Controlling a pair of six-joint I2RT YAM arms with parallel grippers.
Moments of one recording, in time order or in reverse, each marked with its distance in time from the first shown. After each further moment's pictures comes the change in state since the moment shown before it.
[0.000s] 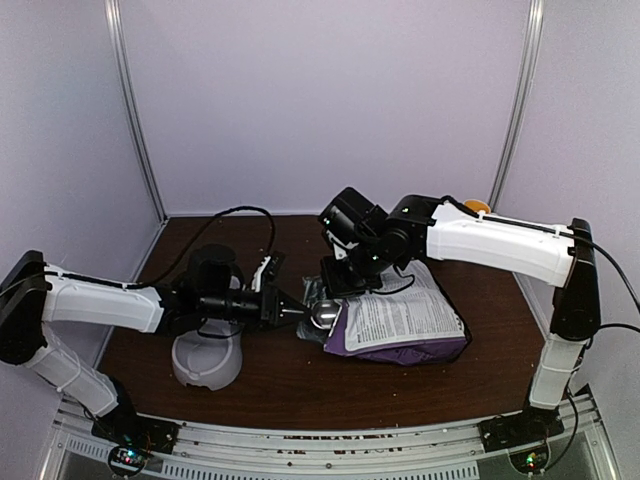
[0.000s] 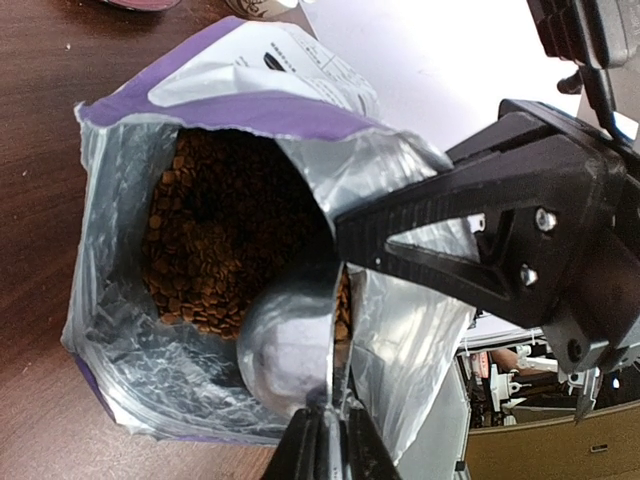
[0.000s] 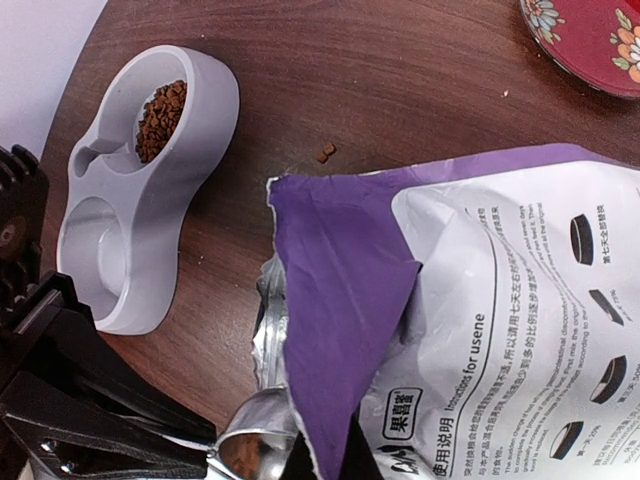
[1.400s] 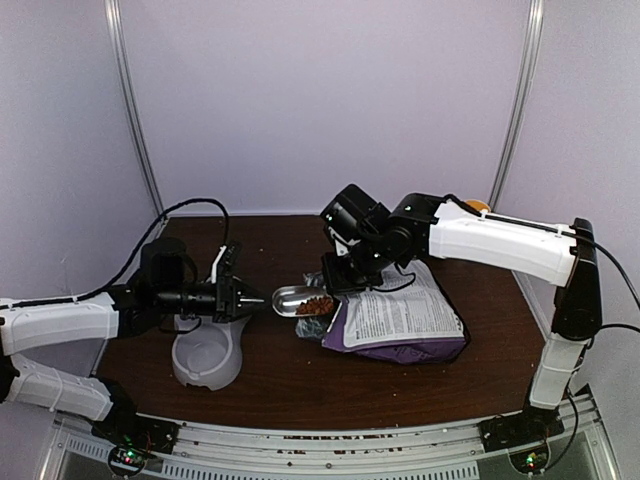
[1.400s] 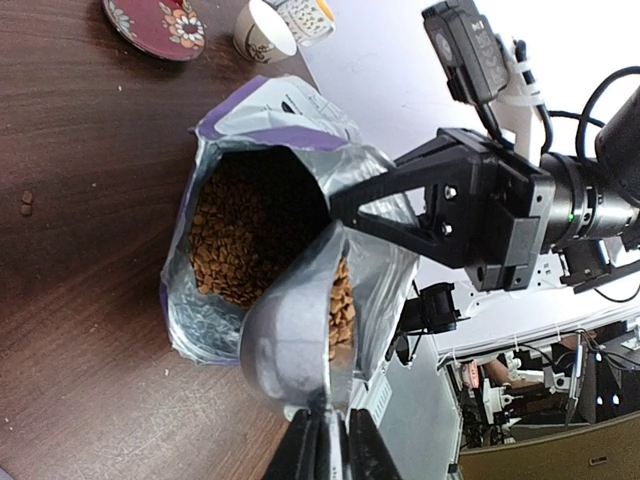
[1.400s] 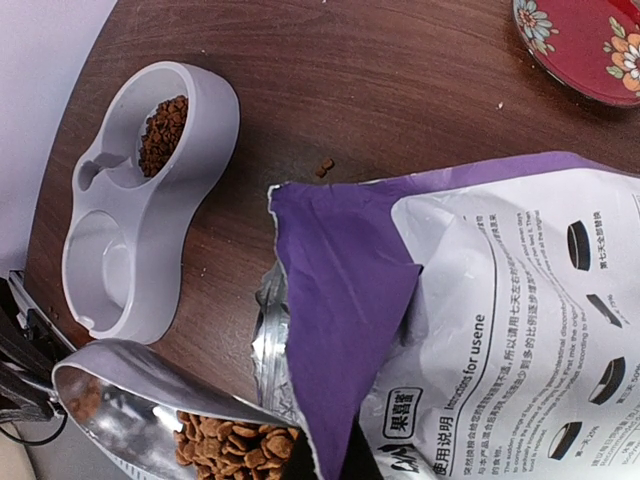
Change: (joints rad) left arm 0.171 -0.301 -0.111 -0.160 0.095 0.040; right arm 0.000 -0.009 -0.002 0.016 0.009 0.003
